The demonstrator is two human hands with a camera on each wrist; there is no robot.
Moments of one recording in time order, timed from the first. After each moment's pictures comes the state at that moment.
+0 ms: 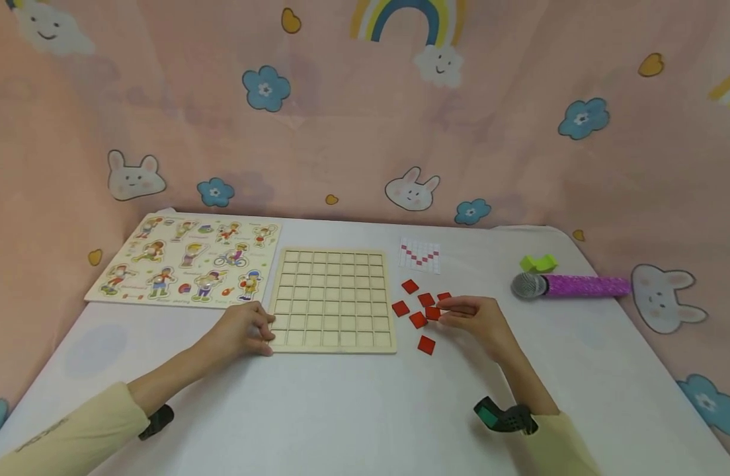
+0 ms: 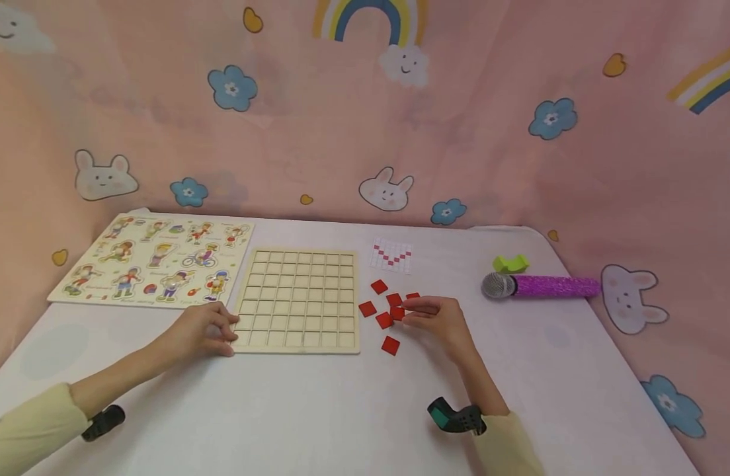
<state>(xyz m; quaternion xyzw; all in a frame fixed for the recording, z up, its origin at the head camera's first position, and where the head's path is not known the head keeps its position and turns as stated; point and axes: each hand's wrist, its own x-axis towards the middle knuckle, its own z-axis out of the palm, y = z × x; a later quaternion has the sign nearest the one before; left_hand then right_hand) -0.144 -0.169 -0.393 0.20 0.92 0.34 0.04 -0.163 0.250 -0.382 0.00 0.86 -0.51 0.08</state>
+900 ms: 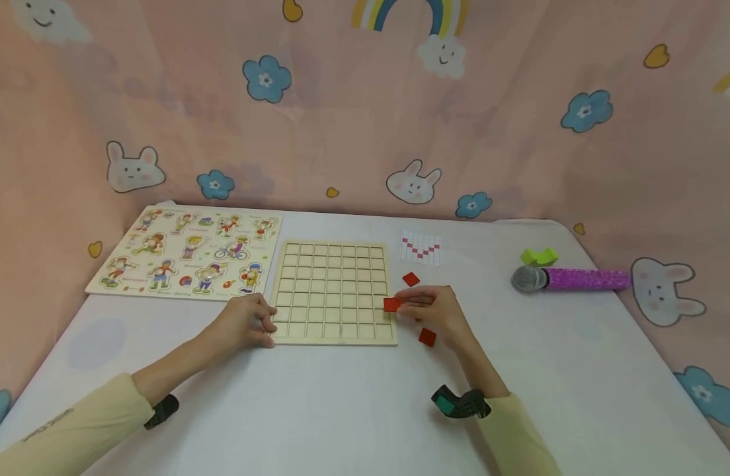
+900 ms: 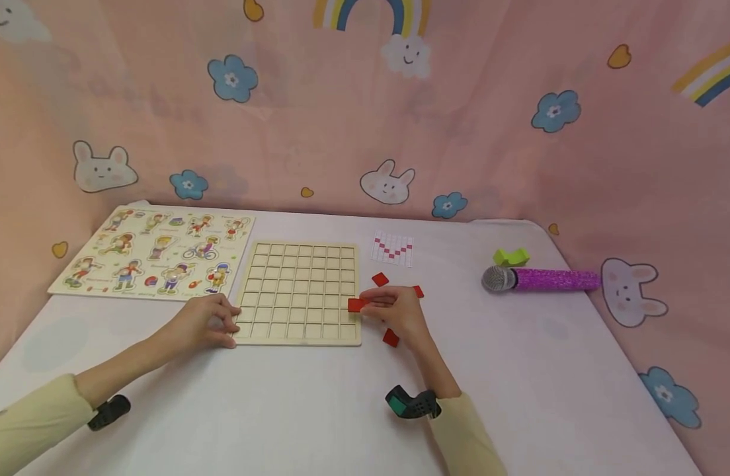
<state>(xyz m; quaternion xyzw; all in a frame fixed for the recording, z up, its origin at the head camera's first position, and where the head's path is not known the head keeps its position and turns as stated) -0.146 -0.170 -0.394 0.20 0.92 0.34 0.04 -0.171 0.182 -0.390 0.00 0.83 -0.55 0.08</state>
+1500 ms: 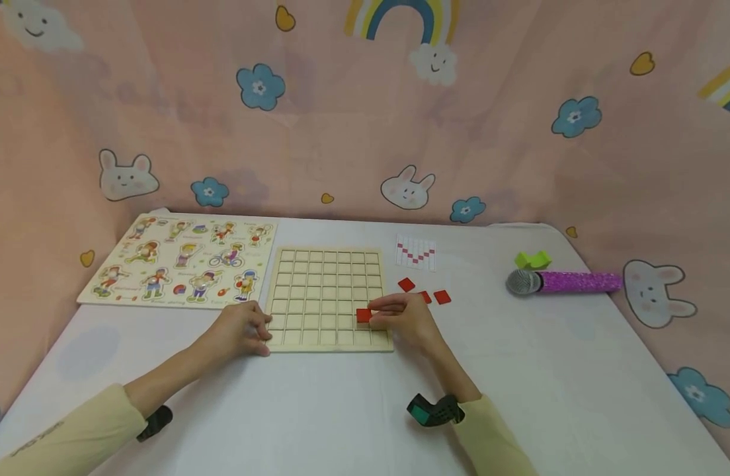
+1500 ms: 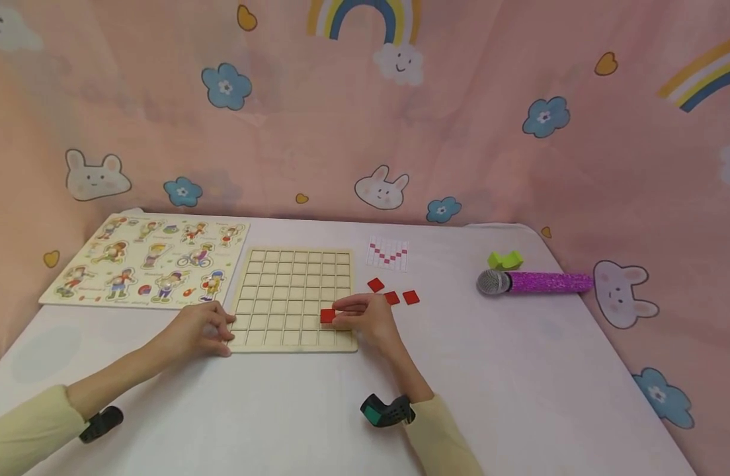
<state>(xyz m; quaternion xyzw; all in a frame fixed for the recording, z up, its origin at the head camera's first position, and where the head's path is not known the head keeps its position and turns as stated) -0.146 -0.169 -0.395 0.22 0.91 0.34 0.03 -0.170 0.149 -0.398 -0.02 0.83 -0.56 0.09</state>
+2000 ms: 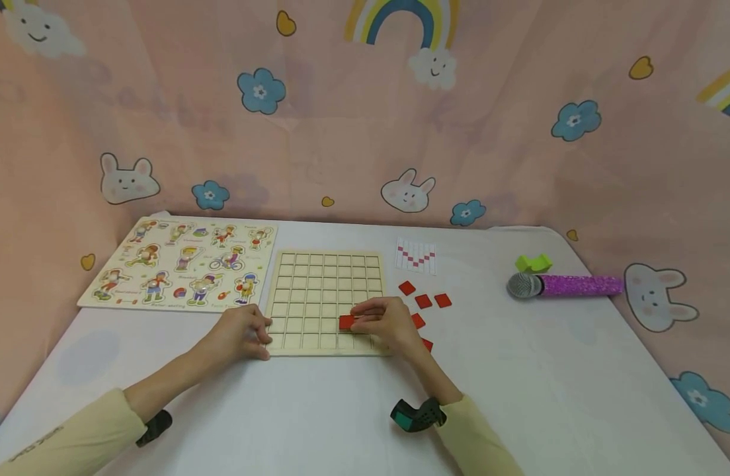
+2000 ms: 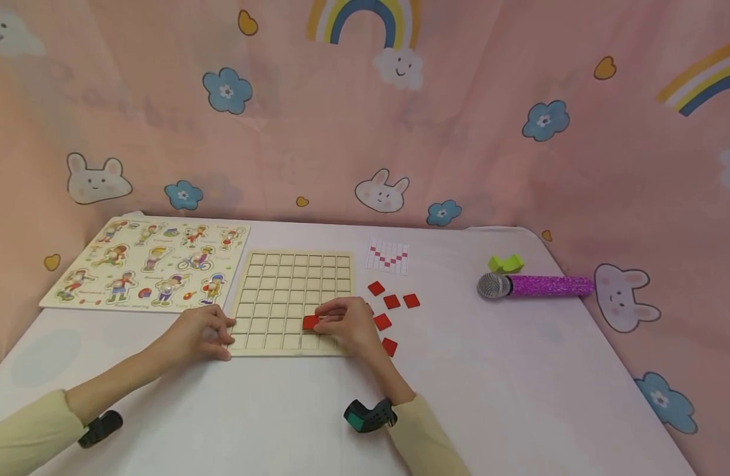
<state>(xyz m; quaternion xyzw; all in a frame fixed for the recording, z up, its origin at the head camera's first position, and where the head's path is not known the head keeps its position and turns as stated) -0.143 -0.169 -0.394 0.21 0.91 0.35 0.03 -0.168 0.121 -0.401 -0.07 0.82 -0.56 0.09</state>
